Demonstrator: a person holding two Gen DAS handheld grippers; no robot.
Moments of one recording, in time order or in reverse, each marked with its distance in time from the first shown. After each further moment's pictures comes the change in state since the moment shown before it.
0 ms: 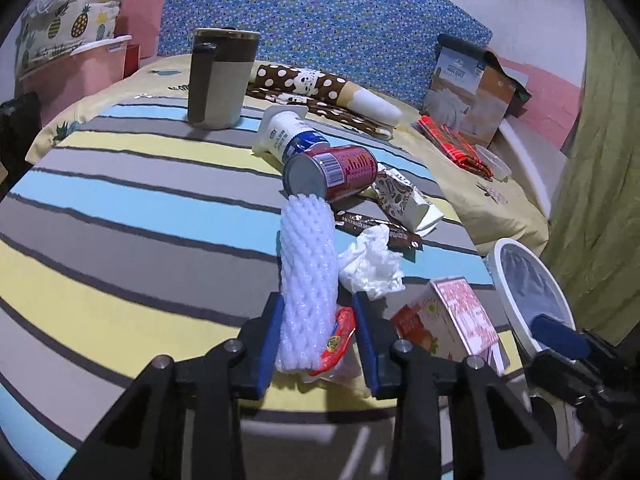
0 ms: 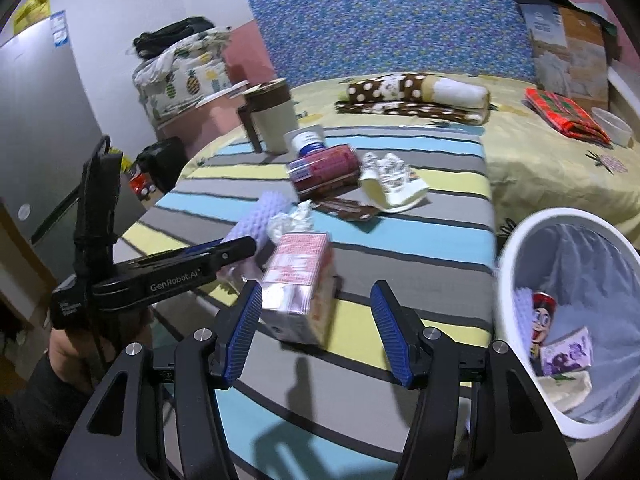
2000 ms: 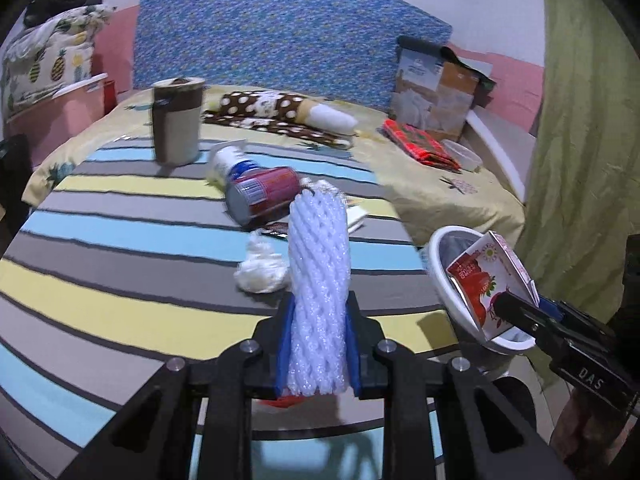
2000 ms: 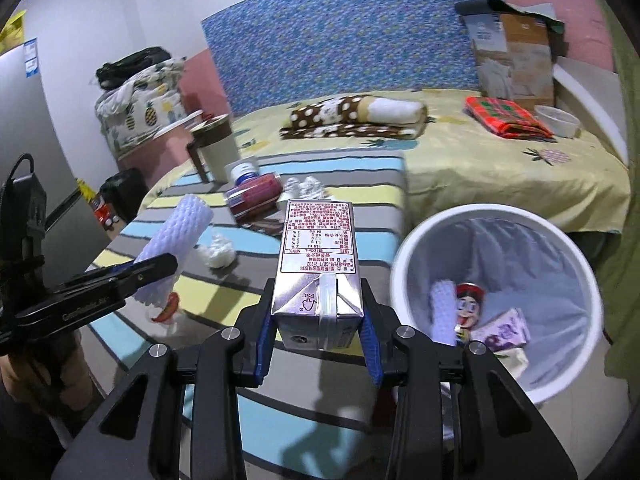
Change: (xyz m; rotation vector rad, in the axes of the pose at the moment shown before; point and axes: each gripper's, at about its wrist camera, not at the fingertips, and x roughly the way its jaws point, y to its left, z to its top) left arm -0.050 -0.071 -0.007 0.123 -0.046 -0.031; right arm -0.056 -0.048 -0.009 0.089 -0.095 -0.166
